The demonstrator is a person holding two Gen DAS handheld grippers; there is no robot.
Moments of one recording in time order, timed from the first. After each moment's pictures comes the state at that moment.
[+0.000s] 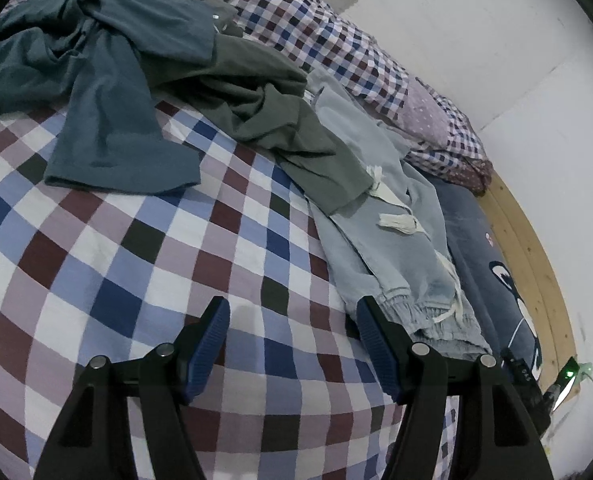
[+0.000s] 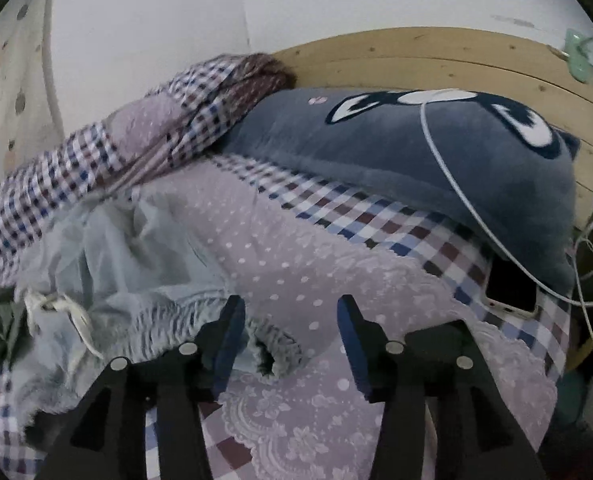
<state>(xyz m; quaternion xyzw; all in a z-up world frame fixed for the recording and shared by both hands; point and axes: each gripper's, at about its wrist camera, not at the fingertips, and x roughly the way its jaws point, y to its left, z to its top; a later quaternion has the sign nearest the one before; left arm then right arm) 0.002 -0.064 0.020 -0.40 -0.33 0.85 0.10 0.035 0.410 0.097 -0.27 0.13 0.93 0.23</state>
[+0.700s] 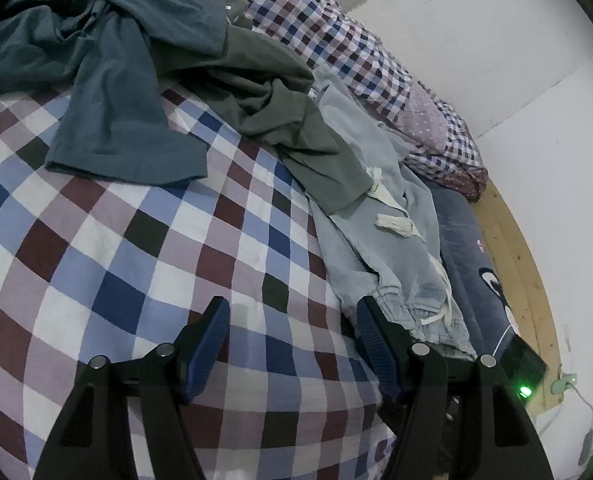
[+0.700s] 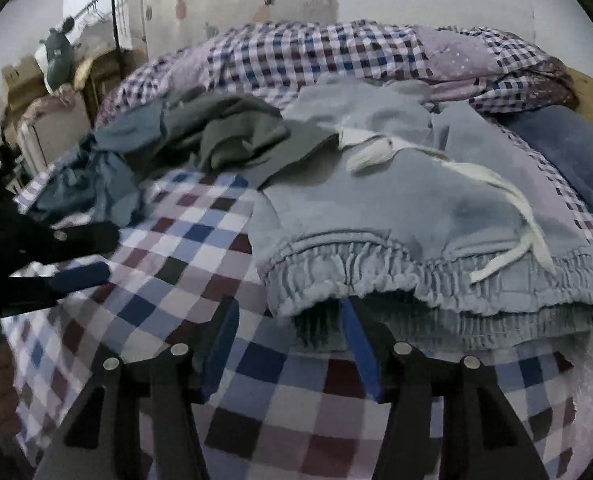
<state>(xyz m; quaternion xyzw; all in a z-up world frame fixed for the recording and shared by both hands) -0.001 -0.076 0.014 -0.40 -0.36 0.83 0.11 0.007 0.164 0.038 -0.38 -0.05 0.91 -0.17</state>
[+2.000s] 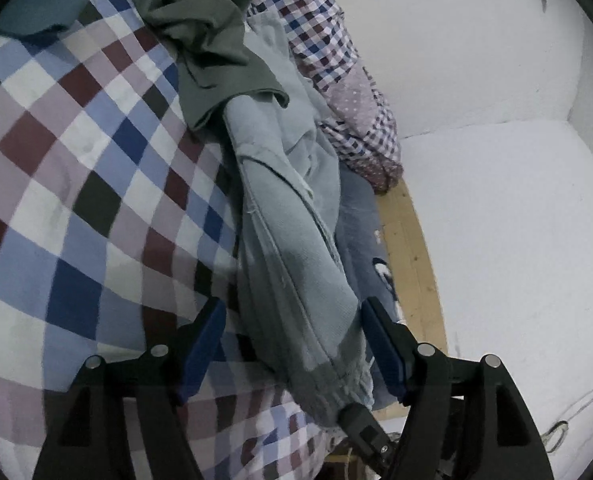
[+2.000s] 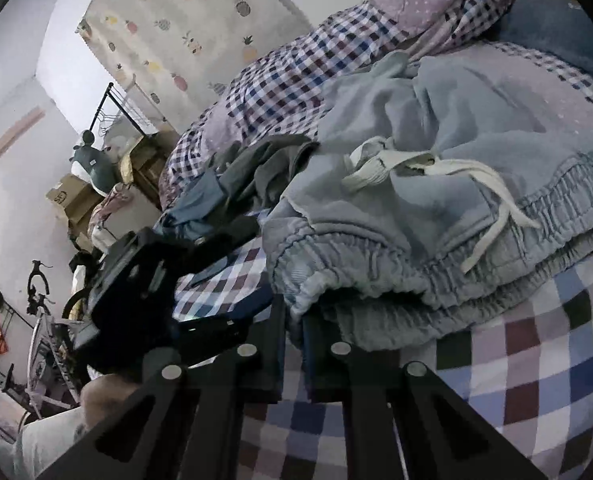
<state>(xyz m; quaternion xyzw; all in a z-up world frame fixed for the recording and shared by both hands) -0.026 -0.012 -0.009 -0.38 -0.52 0.72 0.28 0.059 0.242 0.073 -0.38 0.21 0.86 -0.28</state>
